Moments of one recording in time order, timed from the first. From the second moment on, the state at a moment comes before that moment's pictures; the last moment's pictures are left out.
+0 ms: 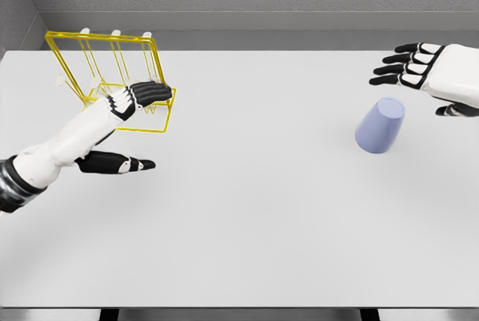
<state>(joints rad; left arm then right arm) -0.10 0.76 -0.32 -1.80 -0.09 -0.61 -0.11 -0.79 -1.32 0.83 -1.73 0.29 -0.61 0.14</state>
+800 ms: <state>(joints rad) -0.04 0.72 -0.42 -1.75 -0.02 -0.61 -0.11 -0.92 -0.98 0.87 -1.42 0.46 -0.61 0.61</state>
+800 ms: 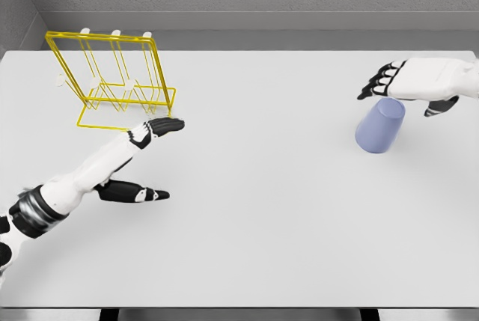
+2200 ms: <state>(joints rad) -0.10 0.63 -0.55 -1.73 0.60 -0.06 -0.28 -0.93 -0.92 0.94 -1.40 0.61 -0.61 0.61</state>
